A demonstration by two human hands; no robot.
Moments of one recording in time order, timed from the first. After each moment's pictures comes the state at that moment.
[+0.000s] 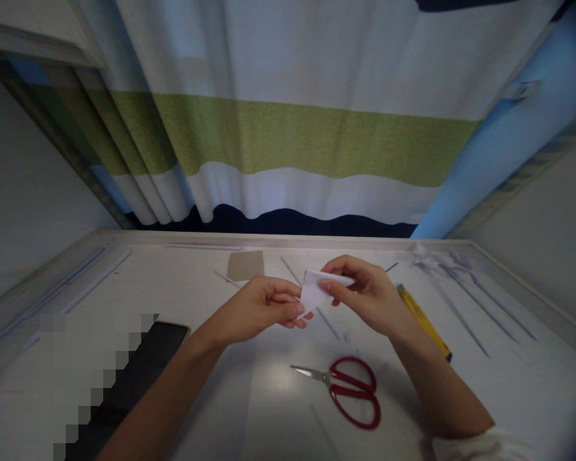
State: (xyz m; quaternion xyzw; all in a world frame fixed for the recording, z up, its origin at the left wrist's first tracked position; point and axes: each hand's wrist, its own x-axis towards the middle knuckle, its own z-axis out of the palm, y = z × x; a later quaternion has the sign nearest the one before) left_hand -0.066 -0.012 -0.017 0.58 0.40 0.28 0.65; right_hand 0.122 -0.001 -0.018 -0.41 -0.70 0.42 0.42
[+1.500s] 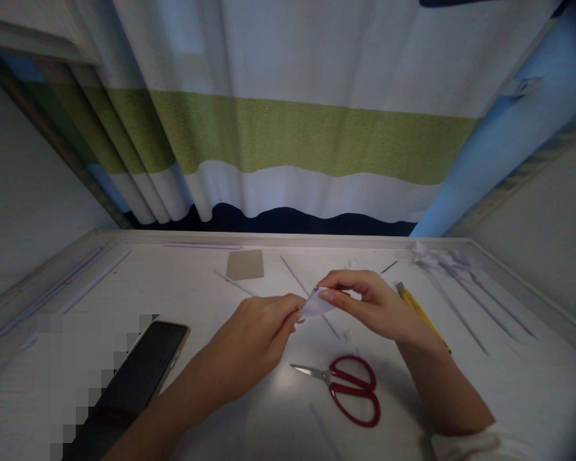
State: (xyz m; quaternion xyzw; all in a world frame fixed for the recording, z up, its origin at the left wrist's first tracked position) left_hand -0.061 -0.045 -0.002 0.84 0.46 0.19 0.24; right_hand 0.130 -0.004 -0.010 -0.33 -0.80 0.37 0.32
